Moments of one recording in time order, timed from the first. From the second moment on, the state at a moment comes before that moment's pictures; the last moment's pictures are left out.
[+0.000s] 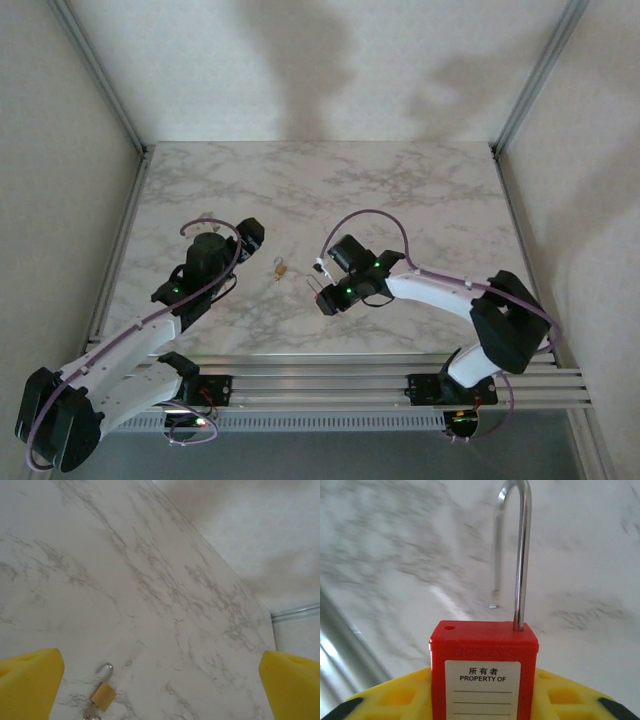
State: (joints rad) left arm -0.46 0.94 0.55 -0.02 -0.22 -0.99; right arm 0.88 1.51 0.92 -0.50 -0.32 0.19
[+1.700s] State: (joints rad) left arm -0.63 1.07 0.30 0.72 0.30 -1.08; right arm 0.88 1.34 0.91 -0.36 -0.71 0.20
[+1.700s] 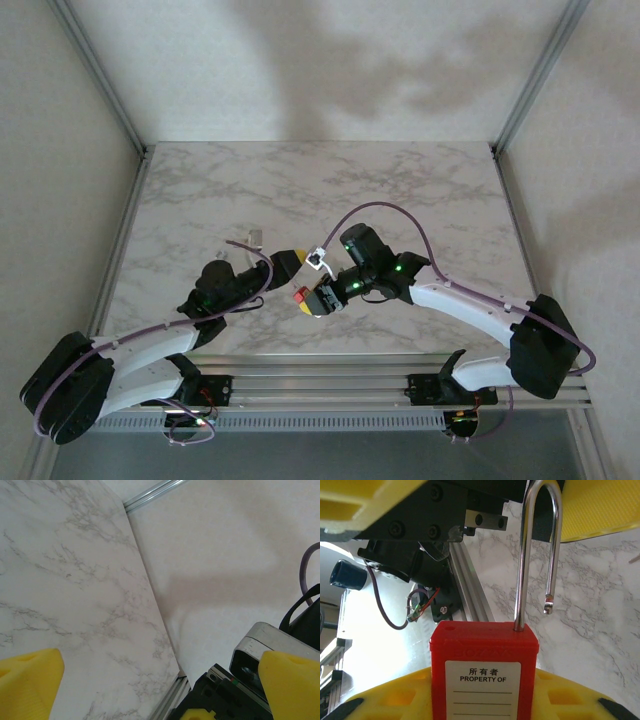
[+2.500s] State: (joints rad) left arm -0.68 0.93 0.30 0.67 0.15 -1.08; right arm 0.87 1.27 0.89 -0.33 -0.68 0.22
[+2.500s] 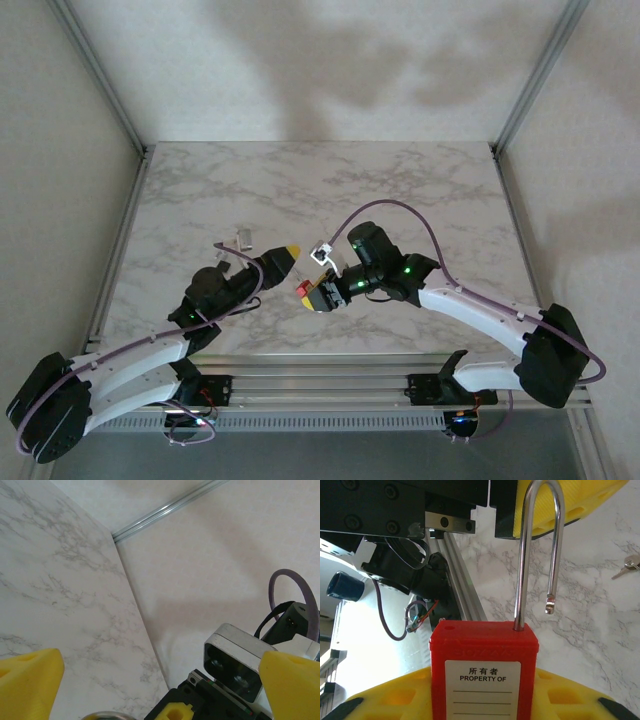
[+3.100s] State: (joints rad) left arm -0.68 0.94 0.27 0.75 0.20 -1.13; right arm 0.87 1.29 0.88 -0.27 -0.71 0.24
